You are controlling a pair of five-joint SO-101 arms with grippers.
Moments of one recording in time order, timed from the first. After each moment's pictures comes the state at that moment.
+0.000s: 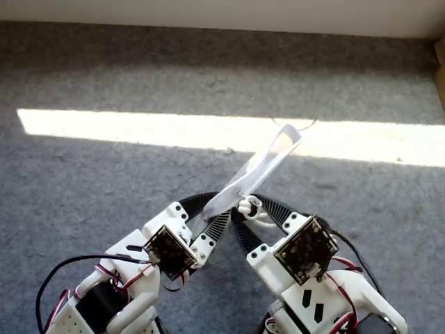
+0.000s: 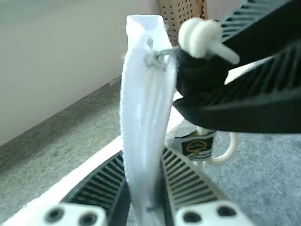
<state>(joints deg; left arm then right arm) 37.8 -104.0 80.7 45.5 -6.1 -37.0 -92.9 46.9 72.8 17.1</state>
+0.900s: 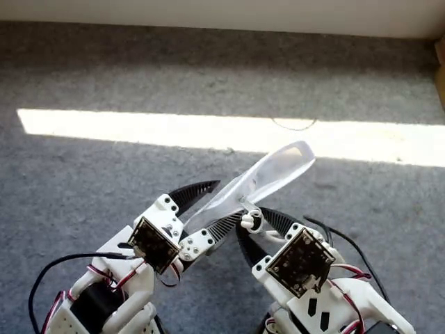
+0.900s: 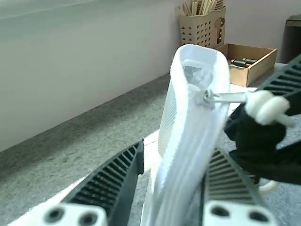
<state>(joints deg) 36.3 -103.3 76.8 42.6 -2.1 -37.1 -92.9 43.8 80.2 22.5</state>
